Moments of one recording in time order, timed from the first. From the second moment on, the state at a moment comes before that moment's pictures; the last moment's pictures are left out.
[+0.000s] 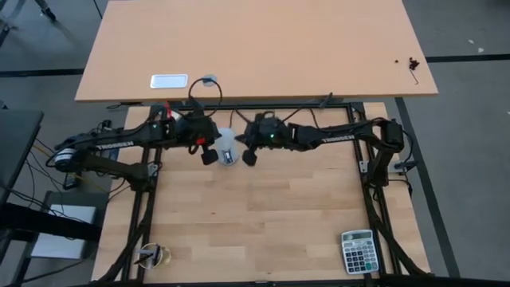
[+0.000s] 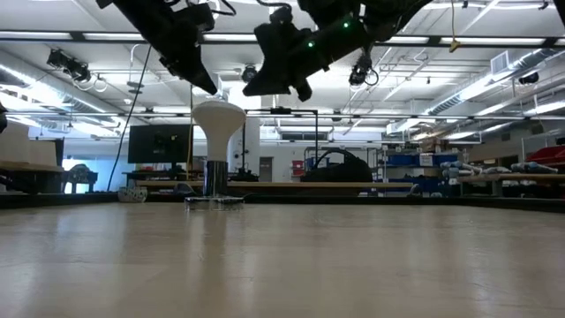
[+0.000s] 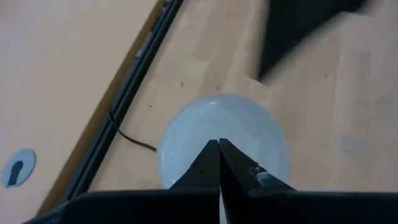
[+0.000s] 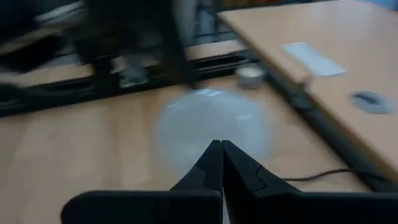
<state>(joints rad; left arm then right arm) 0.26 1.12 0.95 -0.54 -0.22 0.10 -0.17 1.81 1.28 0.14 0.11 0.07</state>
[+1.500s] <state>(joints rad) 0.33 1.16 0.95 -0.55 -0.13 0.15 -0.14 1.85 1.28 0.16 0.05 0.09</state>
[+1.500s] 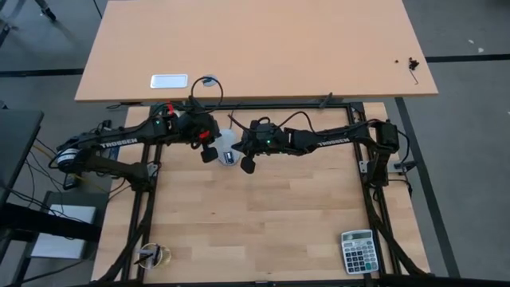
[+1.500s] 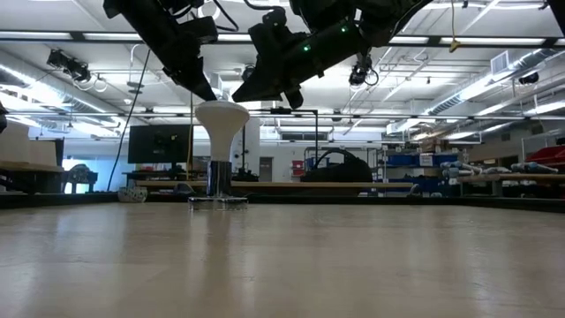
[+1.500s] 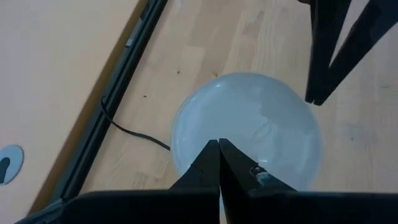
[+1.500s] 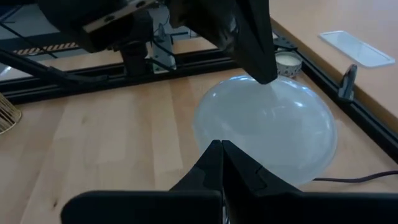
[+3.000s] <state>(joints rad) 0.33 1.16 0.95 -0.48 -0.15 0.14 -0.16 1.83 1.28 0.17 0.05 0.11</state>
